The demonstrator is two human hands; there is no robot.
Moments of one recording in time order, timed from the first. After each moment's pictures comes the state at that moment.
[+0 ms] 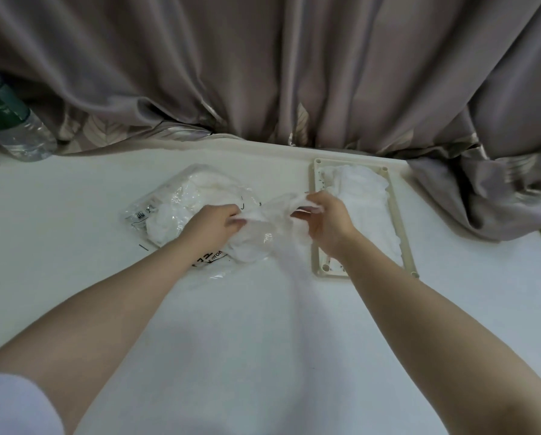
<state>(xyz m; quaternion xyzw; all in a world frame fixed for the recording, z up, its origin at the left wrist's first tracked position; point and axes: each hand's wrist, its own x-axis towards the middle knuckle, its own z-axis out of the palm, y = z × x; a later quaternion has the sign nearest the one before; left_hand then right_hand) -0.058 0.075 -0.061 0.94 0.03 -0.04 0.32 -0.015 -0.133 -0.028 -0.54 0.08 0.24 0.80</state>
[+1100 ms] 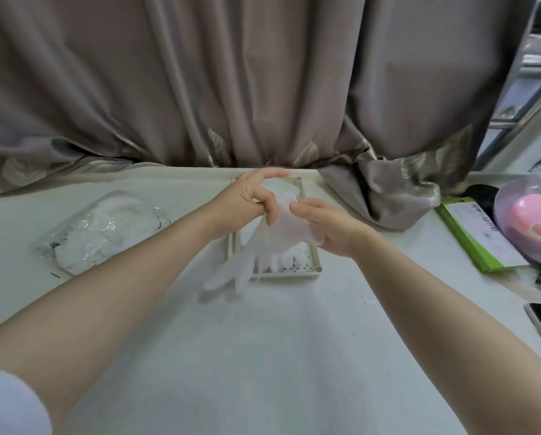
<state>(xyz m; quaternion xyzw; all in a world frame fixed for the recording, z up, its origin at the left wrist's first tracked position) -0.040 -0.137 0.043 0.84 -0.23 -0.05 0.49 -0.025 -0.330 0.019 -0.63 -0.14 0.33 0.69</state>
